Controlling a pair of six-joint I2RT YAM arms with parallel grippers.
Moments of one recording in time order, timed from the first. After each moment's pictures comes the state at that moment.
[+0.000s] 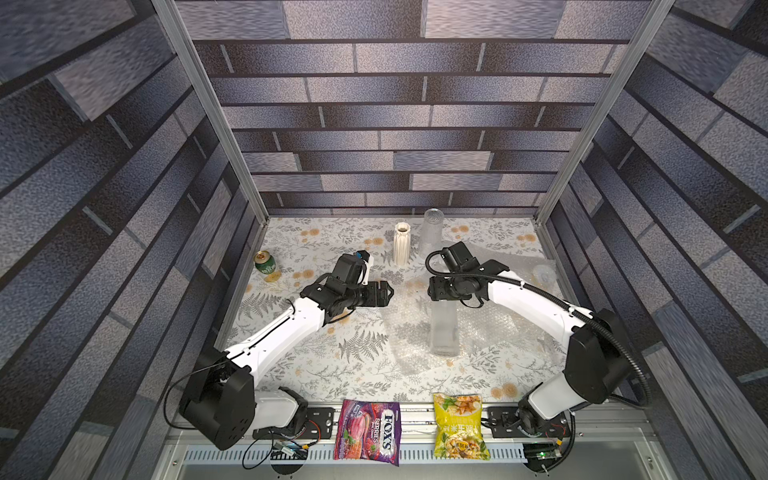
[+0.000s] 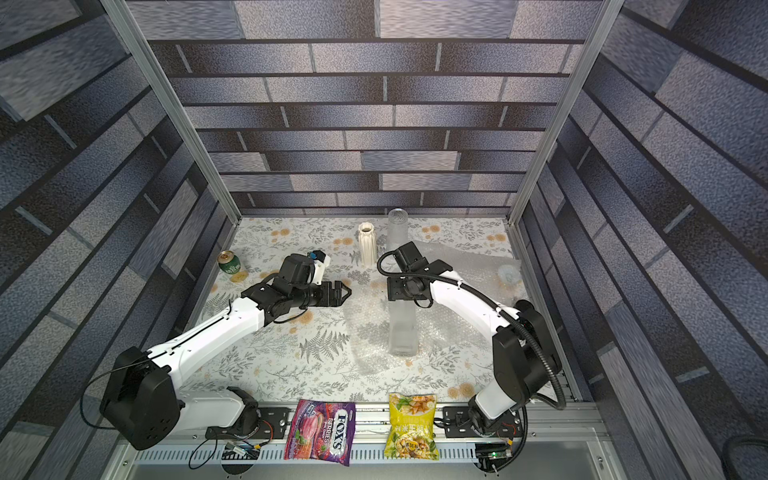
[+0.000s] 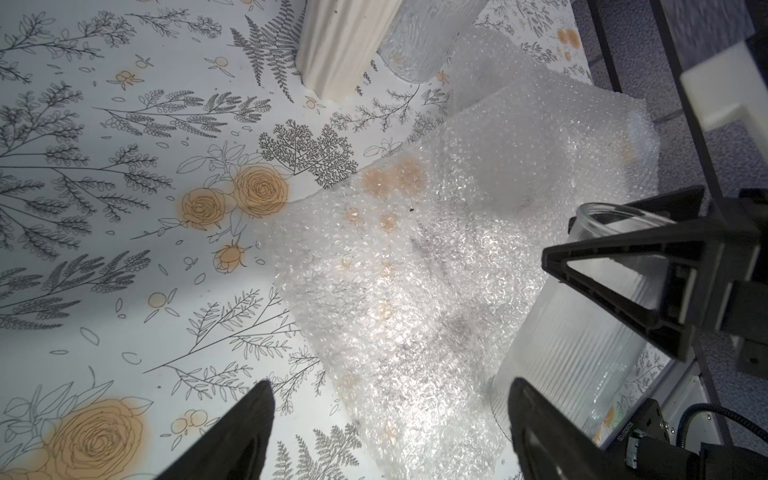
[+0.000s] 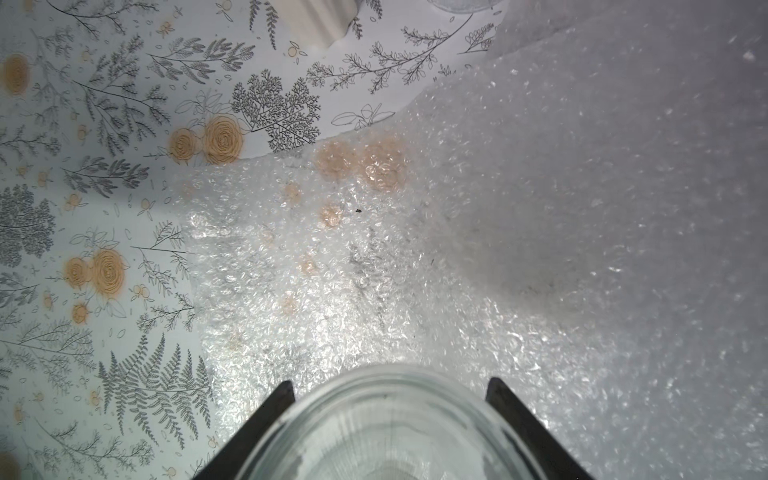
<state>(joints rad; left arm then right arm) -0.52 1.33 0.93 -0.39 0.25 -0.45 0.61 1.54 1.17 -0.69 -0.03 0.44</state>
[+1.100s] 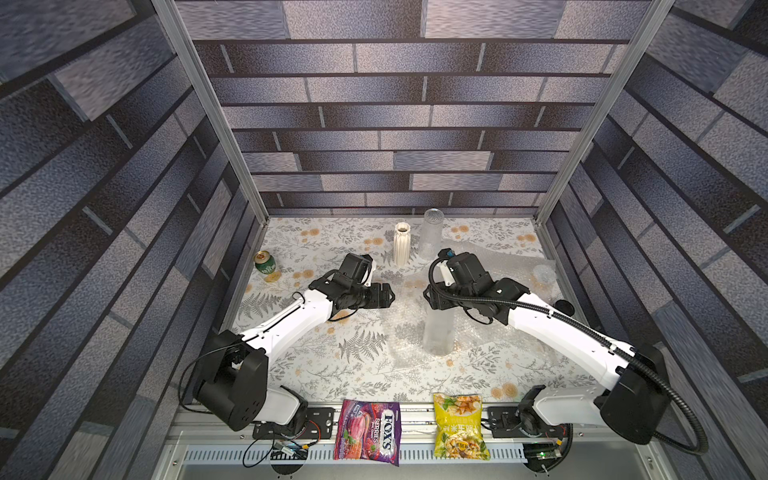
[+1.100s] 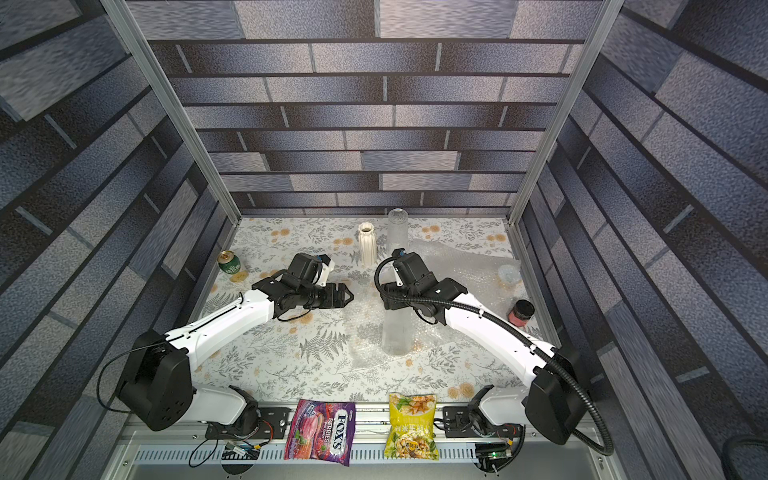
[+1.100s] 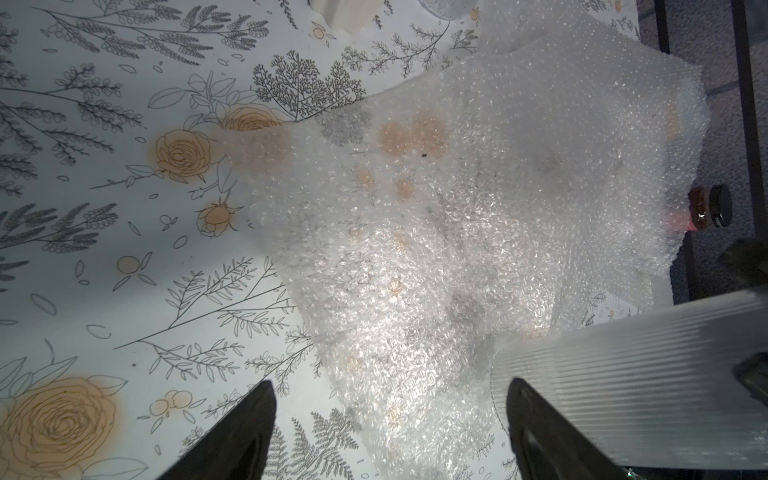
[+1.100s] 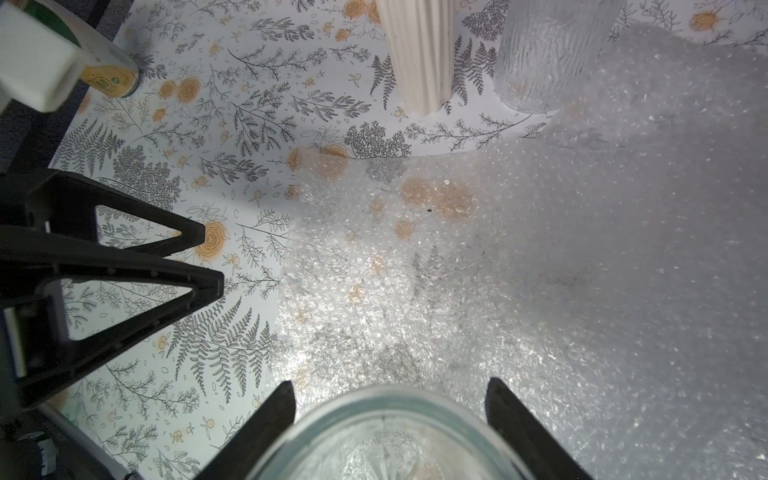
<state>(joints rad) -0.50 1.41 0.97 -0.45 0.29 -0.48 0.73 1.33 1.07 -0.58 0.02 0.37</state>
